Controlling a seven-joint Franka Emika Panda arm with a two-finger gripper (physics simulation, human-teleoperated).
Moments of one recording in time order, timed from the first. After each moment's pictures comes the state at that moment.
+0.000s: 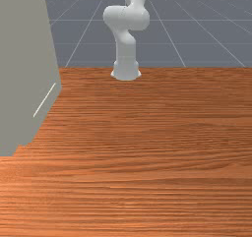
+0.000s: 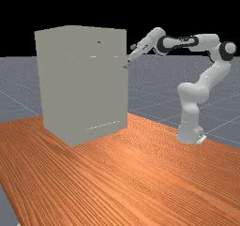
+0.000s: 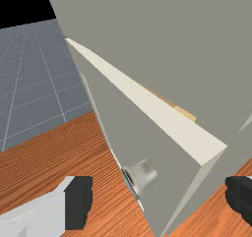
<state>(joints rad) -0.46 -0.94 -0.35 -2.63 -0.03 2.54 0.62</state>
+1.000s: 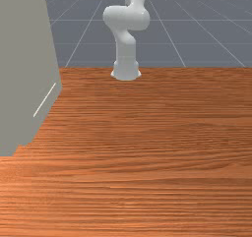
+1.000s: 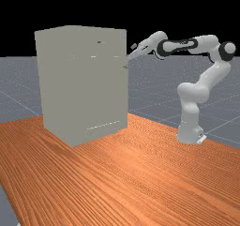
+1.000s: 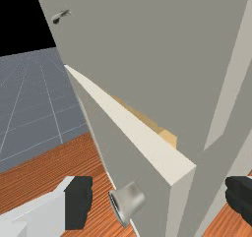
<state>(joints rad) -0.45 -0.96 -0.39 -2.69 -0.04 2.74 0.62</state>
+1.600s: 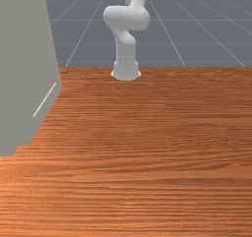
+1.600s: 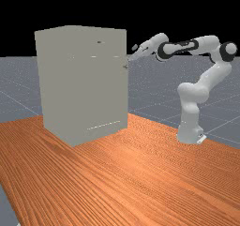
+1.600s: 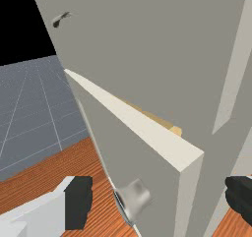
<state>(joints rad) -0.47 -0.97 -0.36 -2.74 -0.01 2.82 0.64</state>
